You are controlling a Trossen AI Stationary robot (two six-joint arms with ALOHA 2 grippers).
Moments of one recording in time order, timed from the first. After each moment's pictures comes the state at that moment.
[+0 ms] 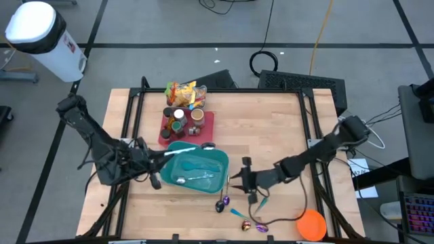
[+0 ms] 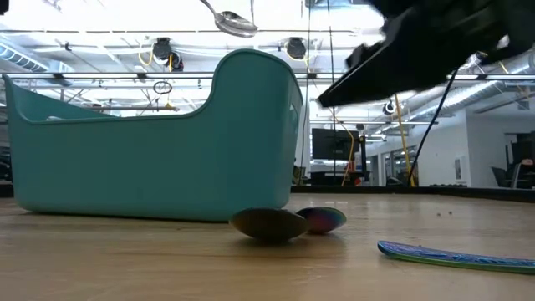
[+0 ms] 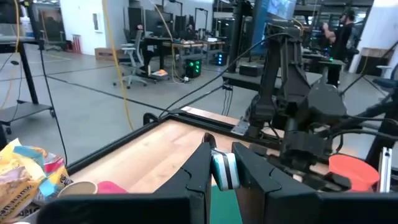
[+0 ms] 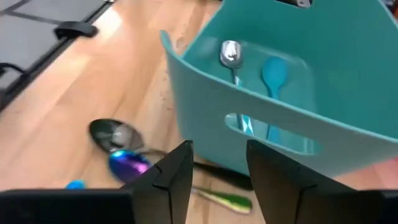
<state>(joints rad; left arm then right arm) -0.85 1.02 0.71 0.23 -1.28 -0.21 0.46 1.62 0.73 0.40 0.34 0.07</state>
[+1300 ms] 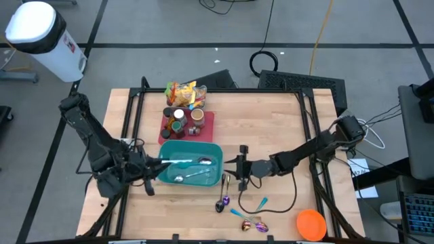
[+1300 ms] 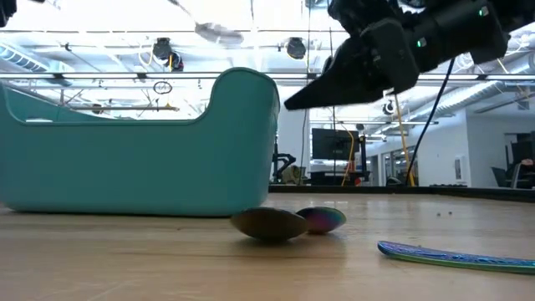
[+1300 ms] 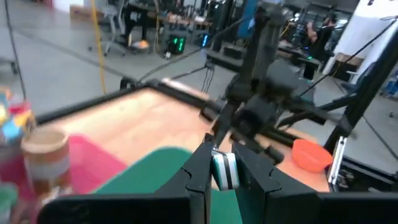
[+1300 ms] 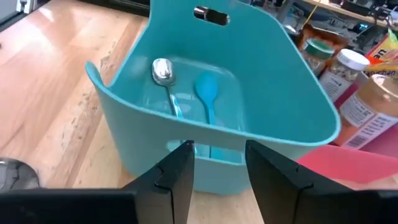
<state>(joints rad) -0.95 1.01 0.71 -0.08 -1.28 -0.67 0.35 1.66 0.73 0.54 0.44 -0.06</state>
